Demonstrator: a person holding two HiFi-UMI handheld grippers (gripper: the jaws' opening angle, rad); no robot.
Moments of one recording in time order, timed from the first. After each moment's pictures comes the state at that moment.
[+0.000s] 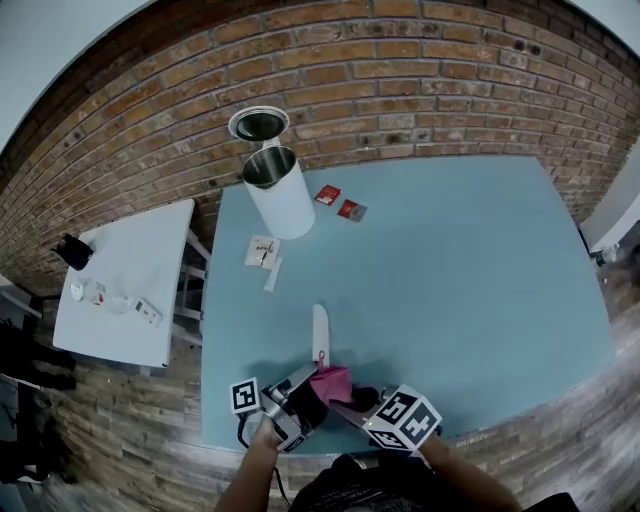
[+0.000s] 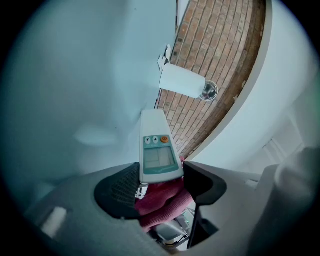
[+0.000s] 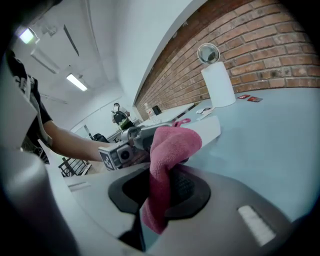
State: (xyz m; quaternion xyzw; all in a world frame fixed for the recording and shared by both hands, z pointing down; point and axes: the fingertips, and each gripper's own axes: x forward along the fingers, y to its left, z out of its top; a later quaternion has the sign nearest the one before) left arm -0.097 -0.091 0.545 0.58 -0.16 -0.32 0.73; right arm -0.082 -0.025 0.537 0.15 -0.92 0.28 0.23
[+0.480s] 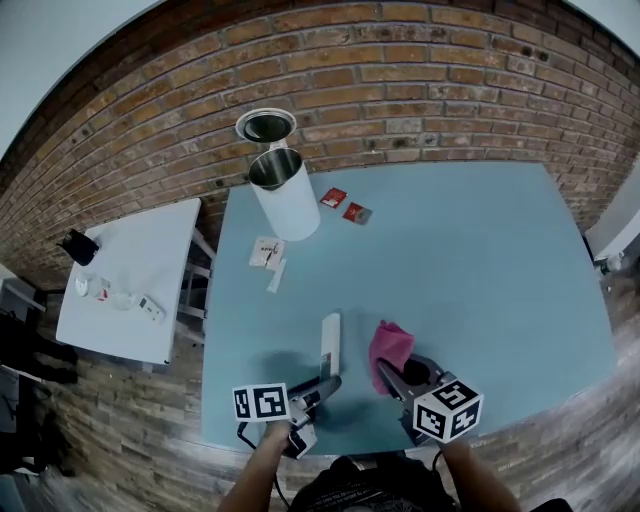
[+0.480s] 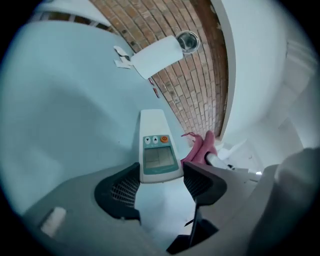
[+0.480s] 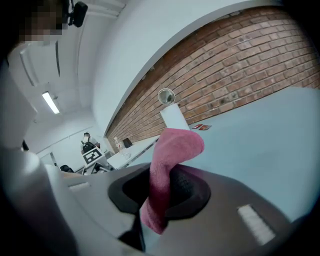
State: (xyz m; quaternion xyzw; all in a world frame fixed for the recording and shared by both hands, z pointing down) left arm -0.085 -0.073 0.578 0.73 -0.33 0.01 0.60; right arm 0.019 -0.106 0.501 0.36 -0.88 0.28 0.09
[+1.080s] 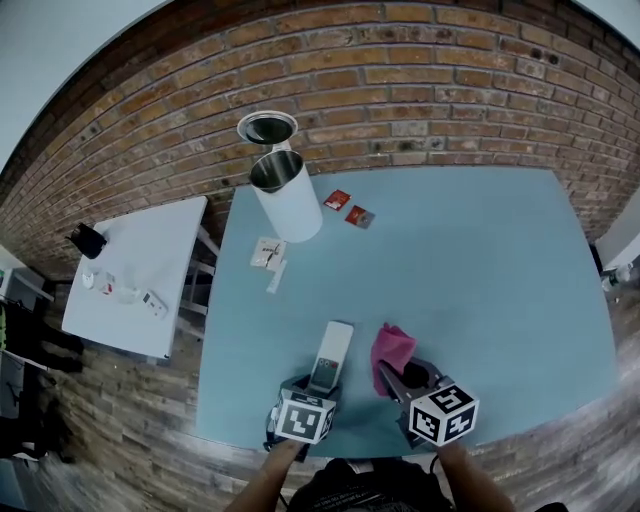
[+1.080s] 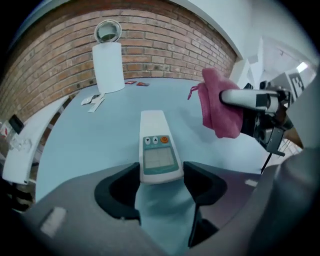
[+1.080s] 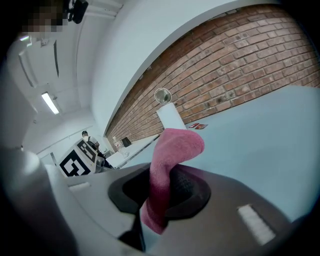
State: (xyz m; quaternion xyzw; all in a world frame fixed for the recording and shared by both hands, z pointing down) left arm -0.088 -0.071 0.598 0.73 -0.46 0.39 0.32; right arm 0.037 -0.115 0.511 0.36 -0.88 0.29 0.09
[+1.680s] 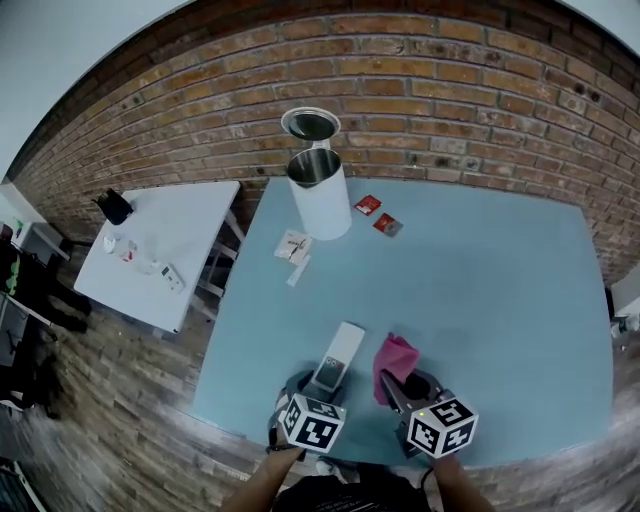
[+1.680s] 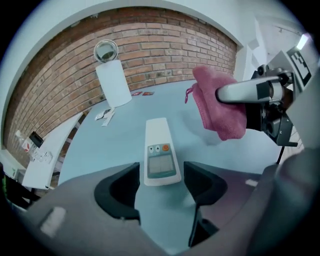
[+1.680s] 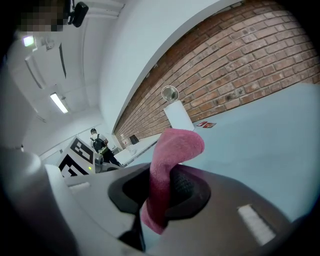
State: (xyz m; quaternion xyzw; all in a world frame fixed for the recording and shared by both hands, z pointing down) left arm -0.090 -0.074 0.584 0.71 -0.52 0.41 0.24; right arm 0.030 -0.112 0.509 0.32 -0.90 0.28 0.09
